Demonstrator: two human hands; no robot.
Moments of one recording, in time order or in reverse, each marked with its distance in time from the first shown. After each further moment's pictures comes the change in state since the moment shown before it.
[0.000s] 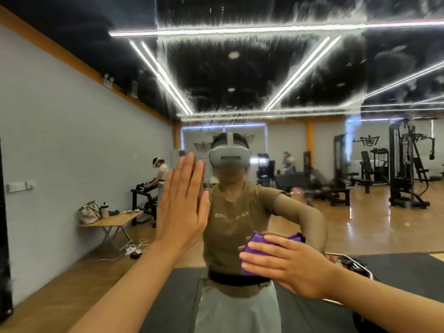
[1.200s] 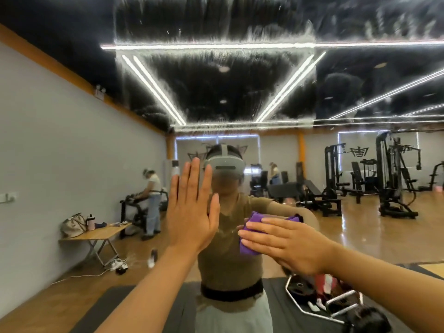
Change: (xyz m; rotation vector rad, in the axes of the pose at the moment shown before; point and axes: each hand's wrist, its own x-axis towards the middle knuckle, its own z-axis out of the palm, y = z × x) left_hand 0.036 0.084 0.048 0.125 0.089 0.004; right_hand -0.055 0.090 -0.012 0.026 0.050 0.046
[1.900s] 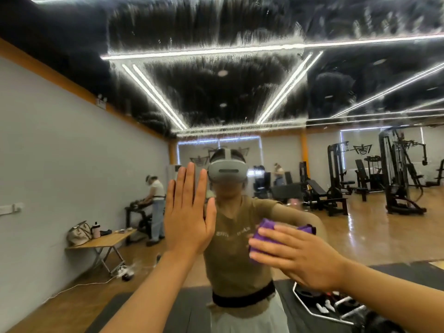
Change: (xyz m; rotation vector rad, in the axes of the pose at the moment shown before) left_hand 0.000 0.002 0.001 -0.025 0.017 -0.015; right_hand -0.028 -0.020 0.011 -0.074 0.047 0.105
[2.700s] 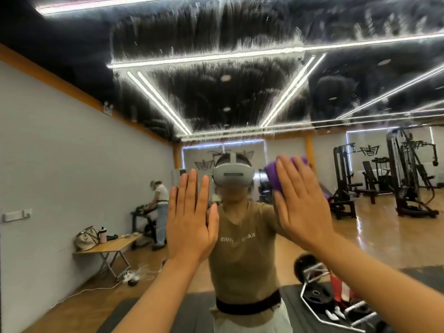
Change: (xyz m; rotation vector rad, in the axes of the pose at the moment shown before) left_hand -0.001 0.002 0.004 0.027 0.019 0.011; right_hand 0.062 0.037 -0.011 0.233 0.339 0.855
